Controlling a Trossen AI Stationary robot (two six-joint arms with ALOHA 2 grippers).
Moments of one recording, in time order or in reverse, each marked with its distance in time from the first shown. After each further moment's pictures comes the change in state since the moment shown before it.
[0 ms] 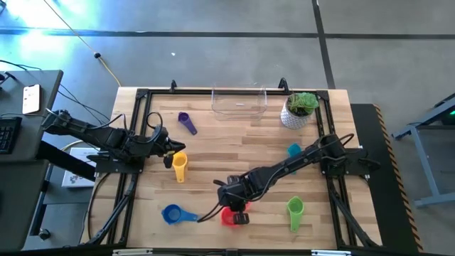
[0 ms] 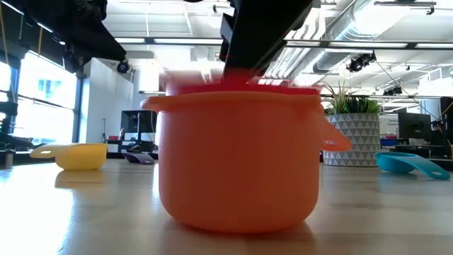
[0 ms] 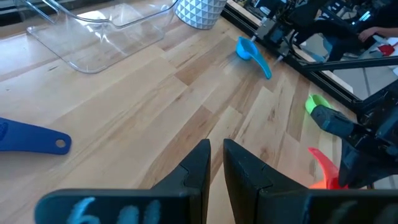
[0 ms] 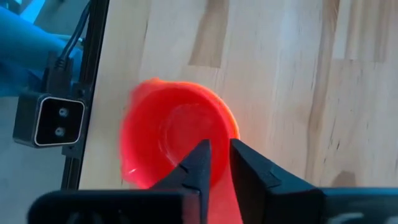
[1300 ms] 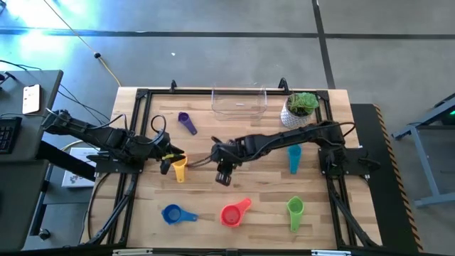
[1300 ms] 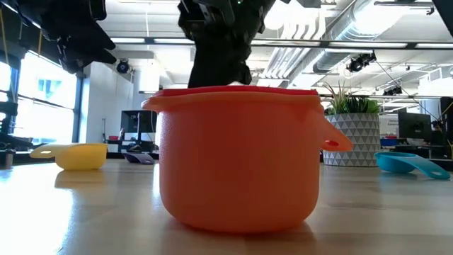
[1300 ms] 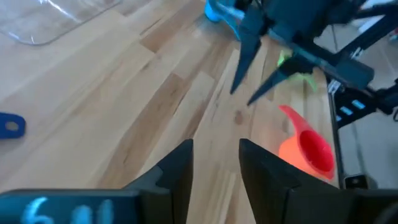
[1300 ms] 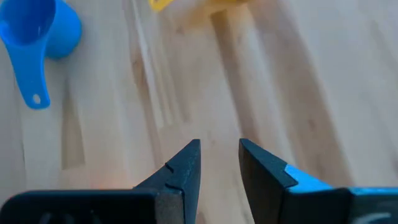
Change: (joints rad) left arm -0.003 0.000 0.000 -0.012 0.185 0.032; right arm -0.266 -0.055 0.002 0.023 0.120 0.111
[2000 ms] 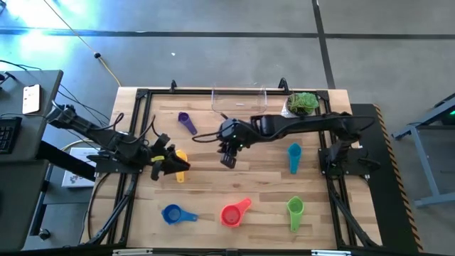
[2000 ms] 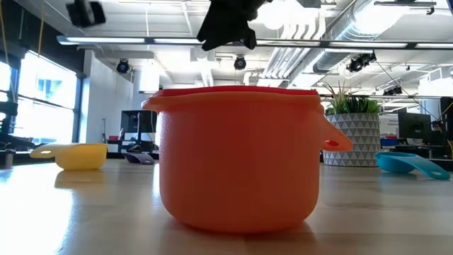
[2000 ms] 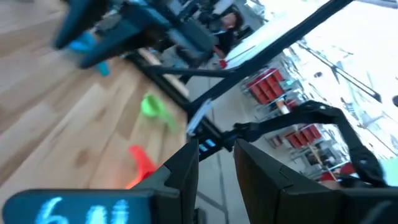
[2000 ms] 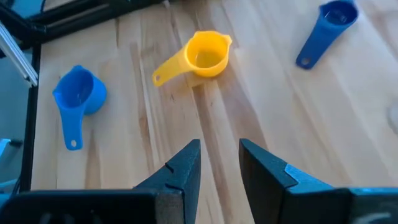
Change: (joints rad) left arm -0.140 0.096 0.063 0.477 0.098 -0.173; right arm -0.083 -0.195 0.001 -0.010 0.000 -0.084
